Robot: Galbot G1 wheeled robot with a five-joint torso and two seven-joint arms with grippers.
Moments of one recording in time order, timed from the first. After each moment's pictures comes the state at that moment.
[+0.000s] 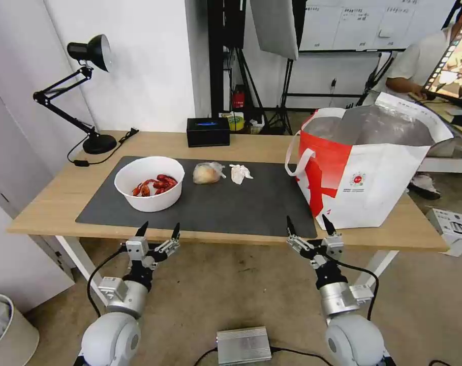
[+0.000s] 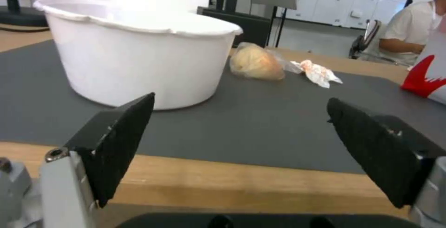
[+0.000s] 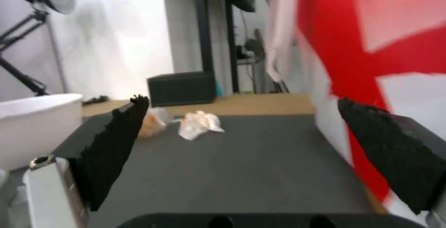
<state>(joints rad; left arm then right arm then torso) 1.50 -1.30 -0.51 -2.03 -0.37 -0.01 0.01 -1.40 1.27 0.34 1.97 0.30 0.20 0.06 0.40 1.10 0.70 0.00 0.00</state>
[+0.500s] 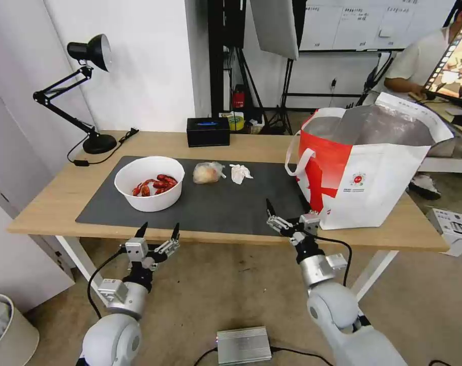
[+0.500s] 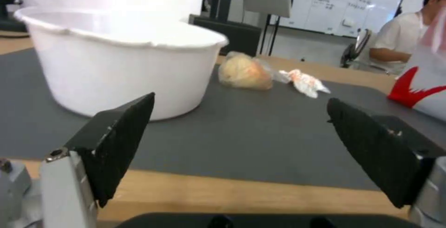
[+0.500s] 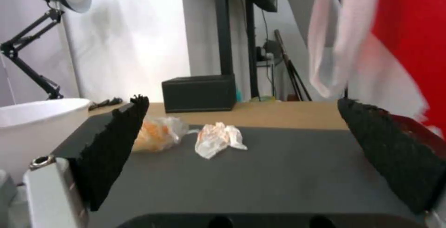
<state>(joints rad) 1.49 -1.32 -0.49 -2.04 -0.36 -0.02 0.01 -1.15 1.23 0.21 1.82 0.36 0.17 0.10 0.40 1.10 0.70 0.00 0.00</state>
